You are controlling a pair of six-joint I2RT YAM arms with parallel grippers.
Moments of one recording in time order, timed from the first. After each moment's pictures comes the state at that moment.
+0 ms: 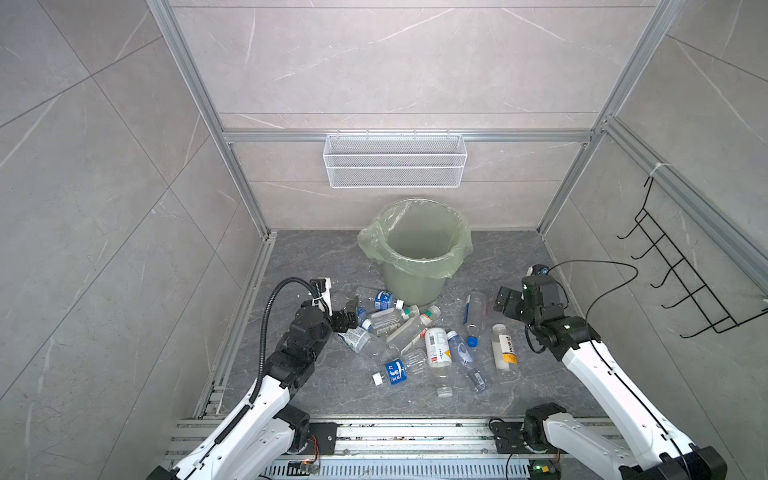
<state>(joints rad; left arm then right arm) -0.48 0.79 0.49 -0.06 -0.12 -0.29 0.24 0.96 0.81 -0.64 0.29 0.43</state>
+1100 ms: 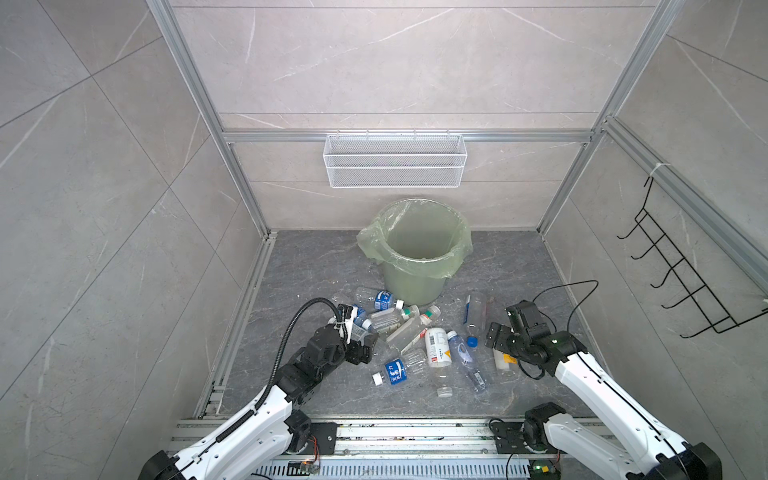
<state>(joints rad) -0.66 0.74 0.34 -0.09 -0.04 -0.28 0.31 0.95 0.65 -0.79 0.14 0.63</state>
